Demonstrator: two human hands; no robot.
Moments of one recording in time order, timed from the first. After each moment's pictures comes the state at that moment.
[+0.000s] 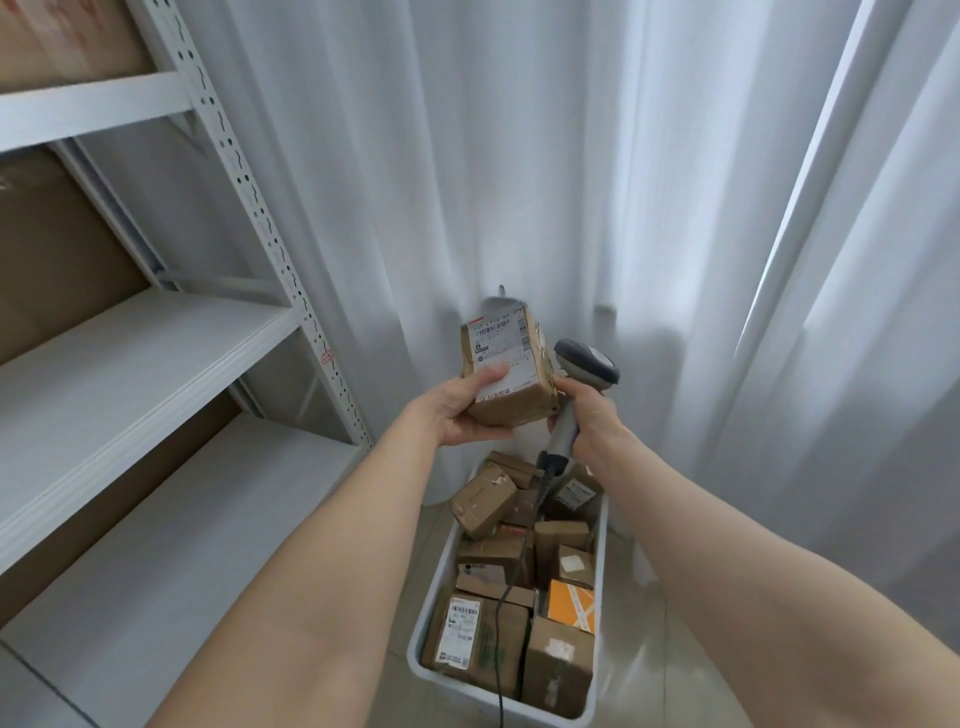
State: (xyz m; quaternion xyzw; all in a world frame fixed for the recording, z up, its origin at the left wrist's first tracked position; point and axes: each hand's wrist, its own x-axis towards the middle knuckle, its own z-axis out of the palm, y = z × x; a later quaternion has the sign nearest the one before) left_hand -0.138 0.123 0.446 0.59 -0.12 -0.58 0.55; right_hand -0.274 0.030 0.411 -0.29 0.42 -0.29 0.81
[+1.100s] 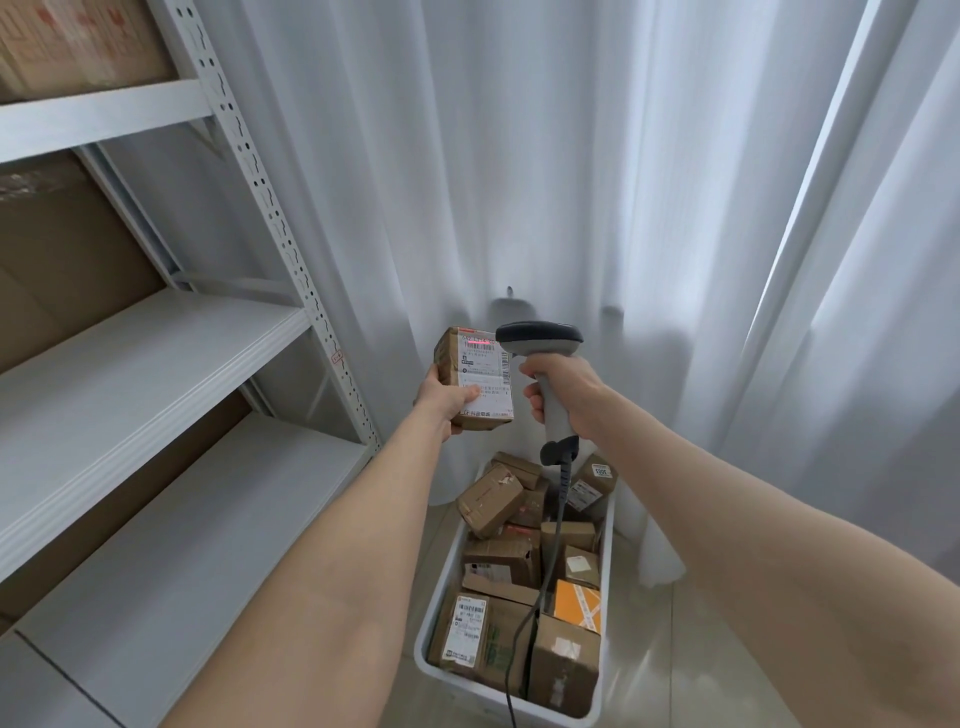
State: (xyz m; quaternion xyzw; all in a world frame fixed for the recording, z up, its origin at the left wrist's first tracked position) left_hand -0.112 0.127 0.420 0.73 -0.10 -0.35 0.58; right_hand -0.269 0.053 0.469 -0.51 0.40 -0.18 0.74
